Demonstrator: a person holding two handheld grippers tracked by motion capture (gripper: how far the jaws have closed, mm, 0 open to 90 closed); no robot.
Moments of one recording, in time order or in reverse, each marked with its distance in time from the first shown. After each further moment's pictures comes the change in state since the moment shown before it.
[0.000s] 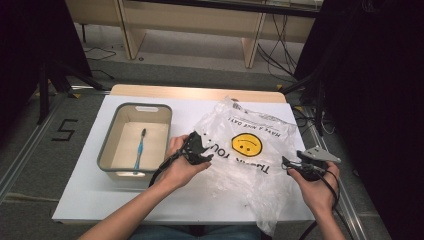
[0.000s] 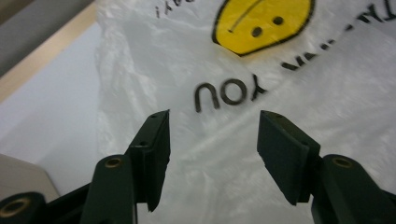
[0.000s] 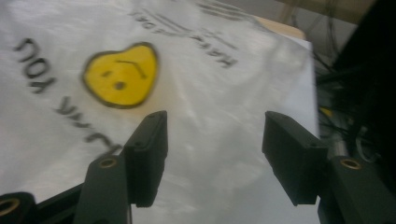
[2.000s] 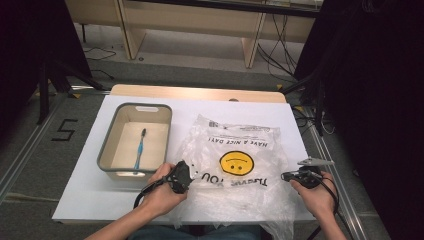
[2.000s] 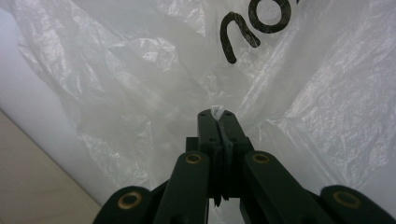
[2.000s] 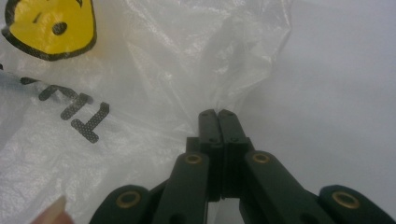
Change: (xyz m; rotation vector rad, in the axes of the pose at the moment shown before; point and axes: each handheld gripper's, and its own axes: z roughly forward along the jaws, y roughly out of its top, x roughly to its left) left arm -0.025 -0.065 -0.017 0.209 -0.066 0.103; right arm -0.011 -0.037 0.012 0.257 0.154 0.101
